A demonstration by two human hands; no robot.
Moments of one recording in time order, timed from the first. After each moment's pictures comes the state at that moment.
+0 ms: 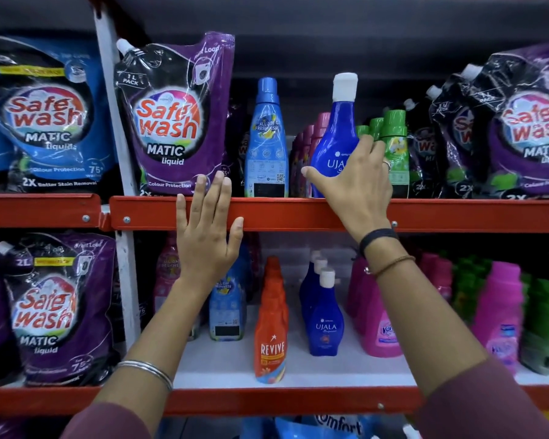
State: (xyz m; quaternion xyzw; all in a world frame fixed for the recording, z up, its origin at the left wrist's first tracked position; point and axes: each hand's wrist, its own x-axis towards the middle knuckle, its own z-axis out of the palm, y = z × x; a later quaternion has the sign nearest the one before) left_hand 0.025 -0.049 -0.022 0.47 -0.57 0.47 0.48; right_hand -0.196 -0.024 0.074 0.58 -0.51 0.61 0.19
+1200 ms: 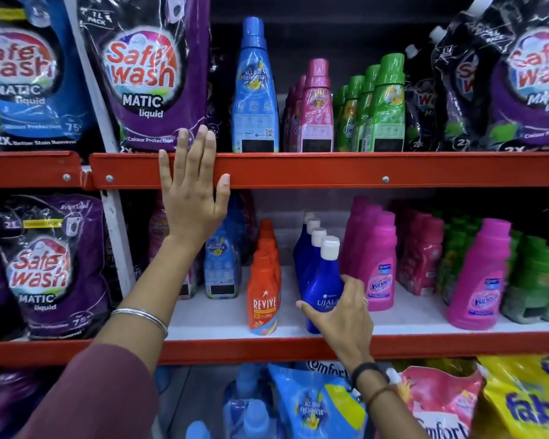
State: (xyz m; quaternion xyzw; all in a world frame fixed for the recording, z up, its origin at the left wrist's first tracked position) left_hand 0.027 -0.052 -0.023 0.47 -0.56 0.49 0.48; right_hand -0.219 -0.035 -0.197 0.61 -0.58 0.53 0.02
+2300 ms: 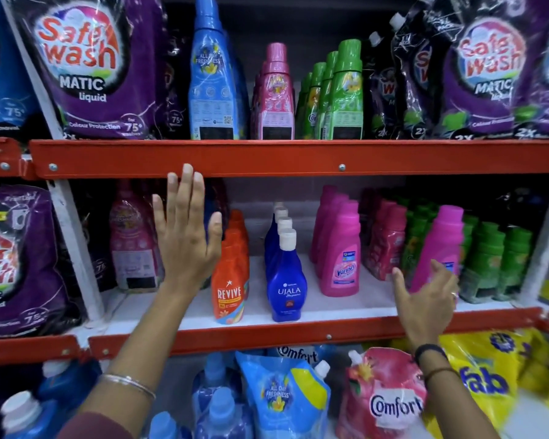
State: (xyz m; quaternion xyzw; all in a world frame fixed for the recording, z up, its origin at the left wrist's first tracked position) left_hand -0.034 -0.035 -0.098 0.46 -0.59 0.38 0.54; right_hand -0.397 -0.060 -0.208 0.43 -0.65 0.61 0.14
